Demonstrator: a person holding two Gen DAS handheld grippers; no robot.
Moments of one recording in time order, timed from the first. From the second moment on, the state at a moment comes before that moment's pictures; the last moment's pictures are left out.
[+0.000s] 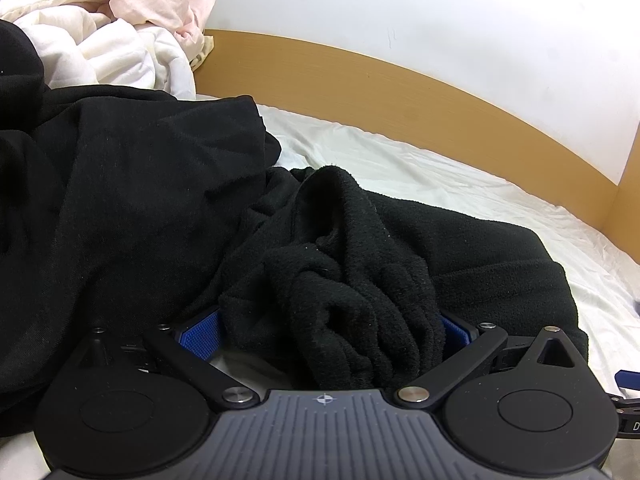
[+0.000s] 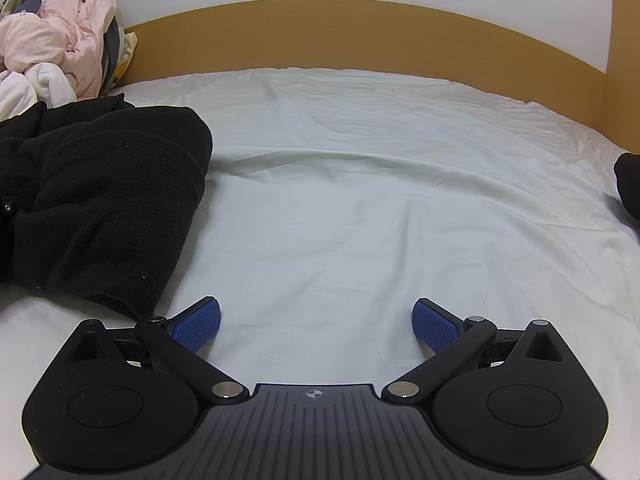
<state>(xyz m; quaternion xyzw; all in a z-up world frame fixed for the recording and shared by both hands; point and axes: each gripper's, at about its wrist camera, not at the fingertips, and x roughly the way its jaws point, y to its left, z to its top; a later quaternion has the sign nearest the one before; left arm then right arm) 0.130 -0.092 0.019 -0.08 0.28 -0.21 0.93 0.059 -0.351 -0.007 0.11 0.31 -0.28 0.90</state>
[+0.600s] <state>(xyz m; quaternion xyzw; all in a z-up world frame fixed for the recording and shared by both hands) 0.166 -0.086 0.018 -0.07 0.28 -0.21 0.93 0.059 -0.350 -0.008 0.11 0.31 -0.28 0.90</state>
